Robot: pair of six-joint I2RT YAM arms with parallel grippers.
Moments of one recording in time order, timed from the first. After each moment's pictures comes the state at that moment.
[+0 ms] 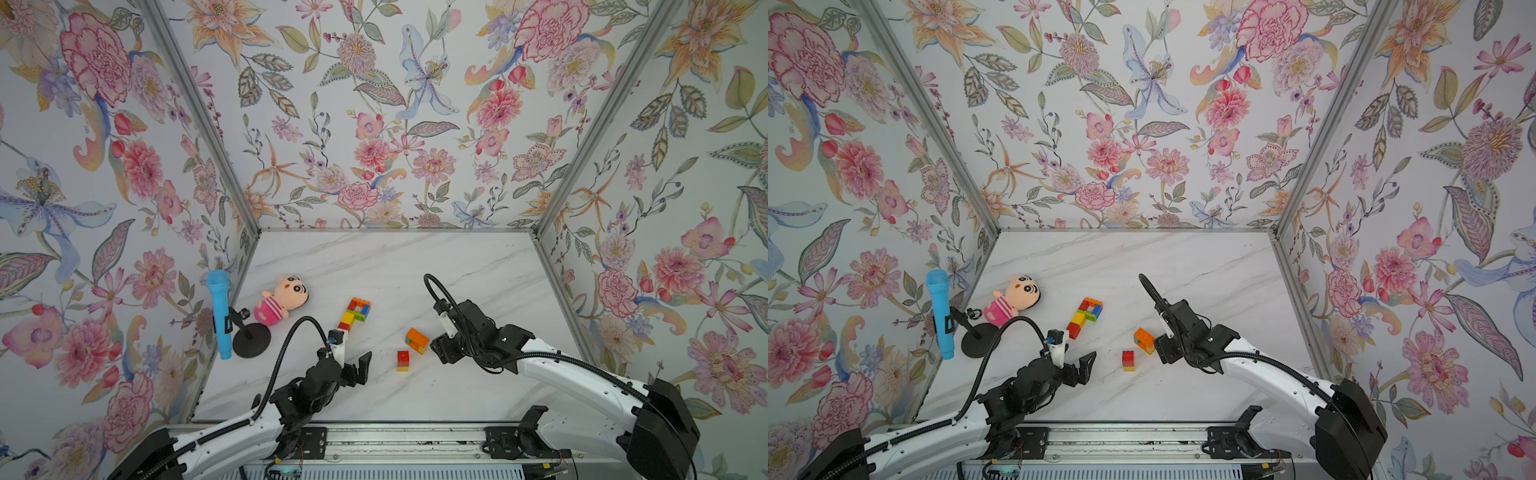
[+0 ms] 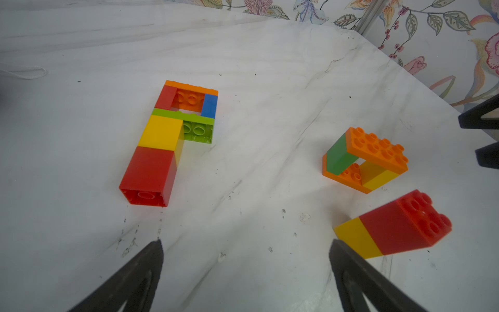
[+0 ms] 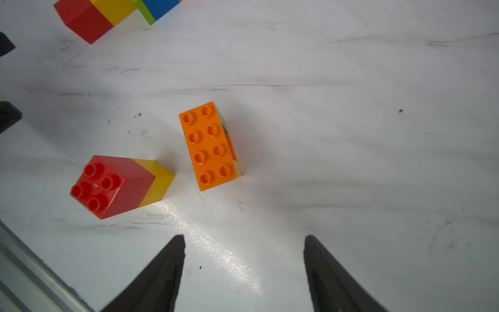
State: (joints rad) left arm -0.91 0.76 0.09 0.19 -0.37 -0.46; right arm 0.79 1.16 0.74 -0.48 -0.01 0.15
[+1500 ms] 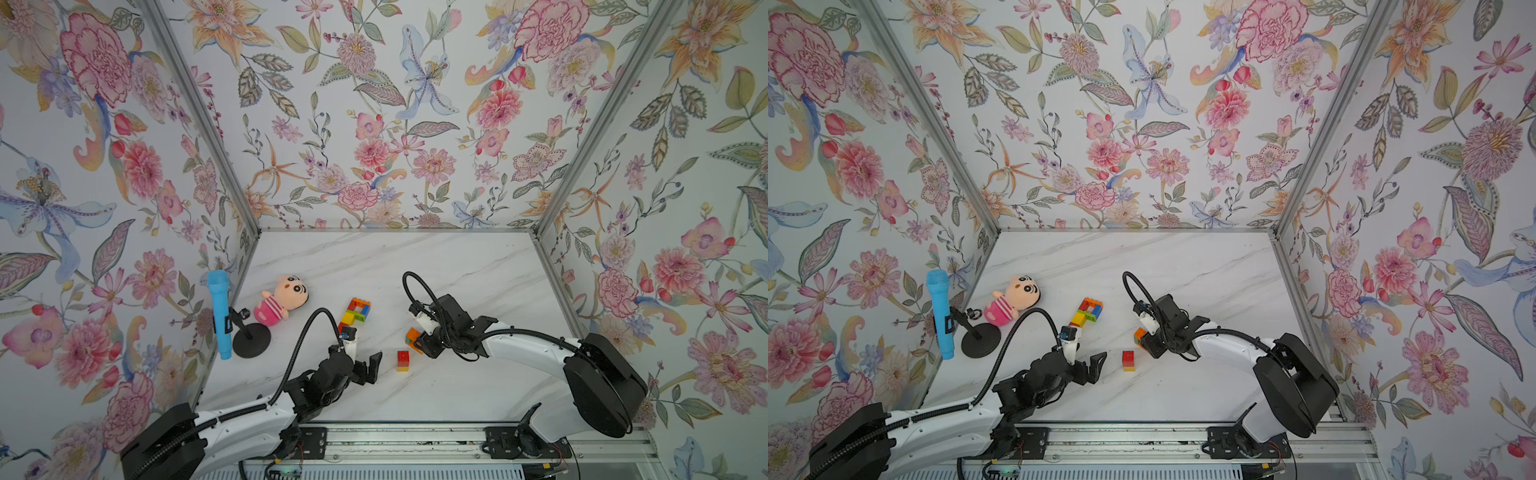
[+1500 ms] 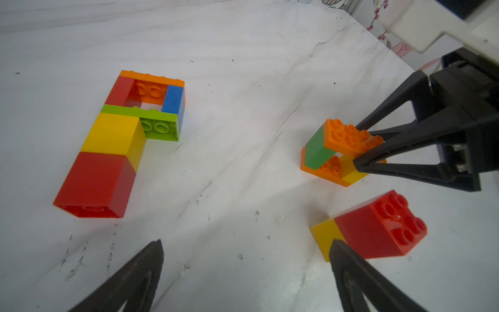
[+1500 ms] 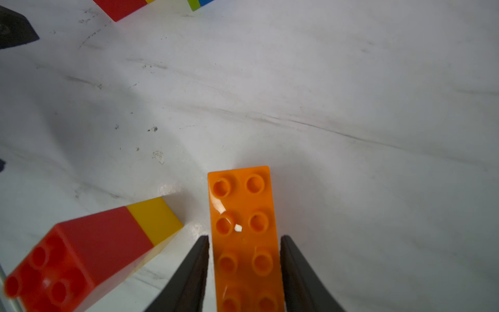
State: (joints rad) left arm -0.95 0.95 0.17 0.25 -0.32 -0.48; right arm 0.76 1.51 0.80 -0.26 -0.15 -0.01
